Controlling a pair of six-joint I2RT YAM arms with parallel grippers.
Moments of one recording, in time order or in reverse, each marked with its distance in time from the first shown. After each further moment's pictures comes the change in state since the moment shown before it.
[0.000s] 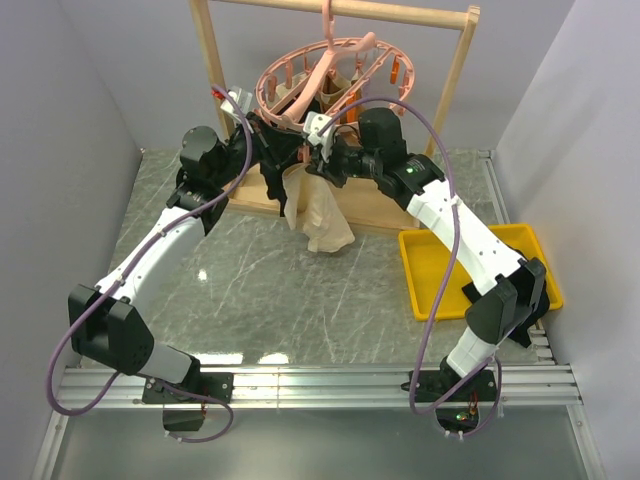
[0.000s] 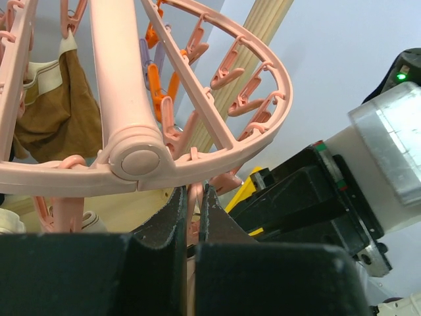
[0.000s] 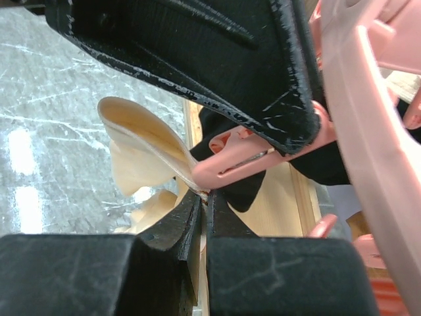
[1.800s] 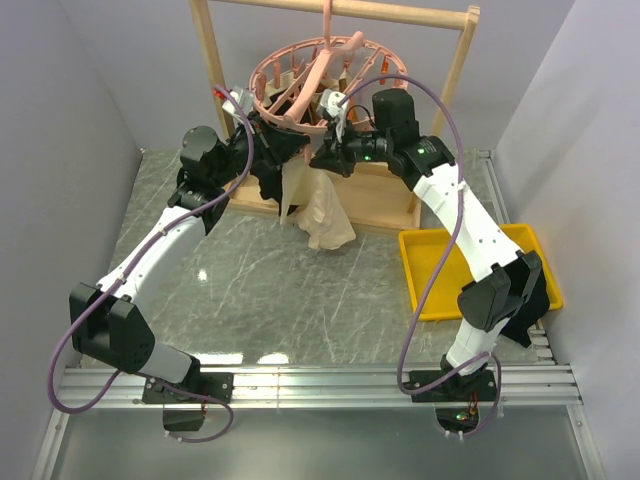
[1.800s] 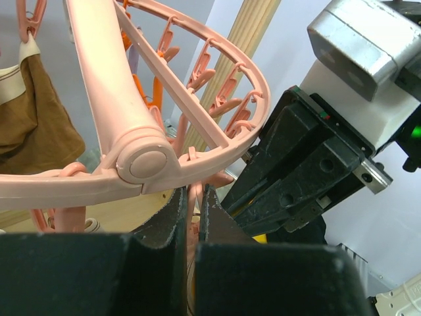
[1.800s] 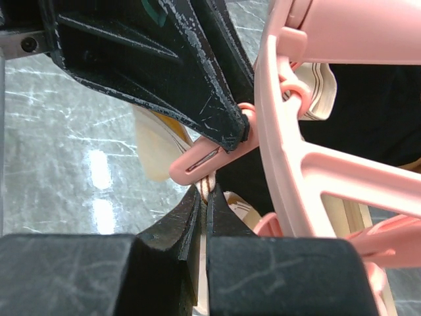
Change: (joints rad) left arm 0.001 0.010 0.002 0.021 0.033 0.013; right arm -0.091 0.083 0.166 -0.113 -0.224 0.149
